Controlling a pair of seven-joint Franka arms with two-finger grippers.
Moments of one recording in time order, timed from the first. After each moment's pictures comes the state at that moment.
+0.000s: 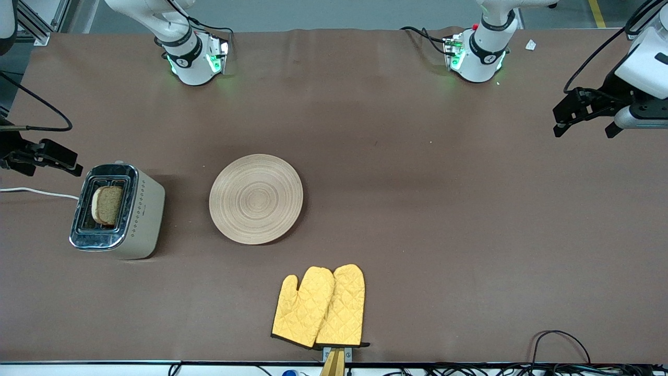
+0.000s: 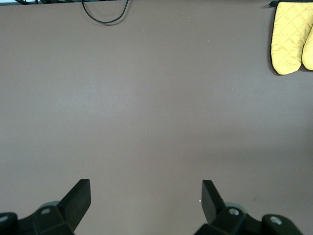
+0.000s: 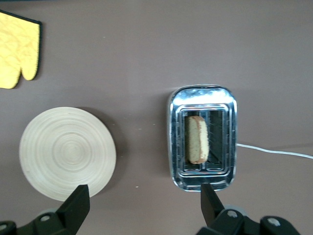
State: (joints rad) left arm 0.01 -0.06 -0.16 -1.57 0.02 1.64 -0.10; right arm 0.08 0.19 -0.09 -1.31 0.01 1.53 0.01
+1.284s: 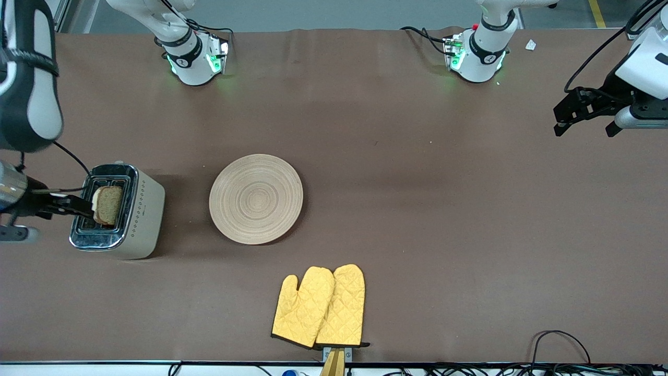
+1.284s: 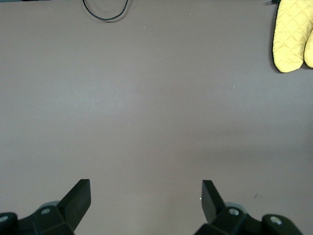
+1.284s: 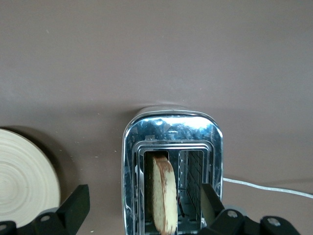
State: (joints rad) left arm 0.01 -0.06 -0.16 -1.57 0.02 1.63 -0.10; right arm -0.01 0.34 -0.10 -1.54 -0.03 1.88 -0.12
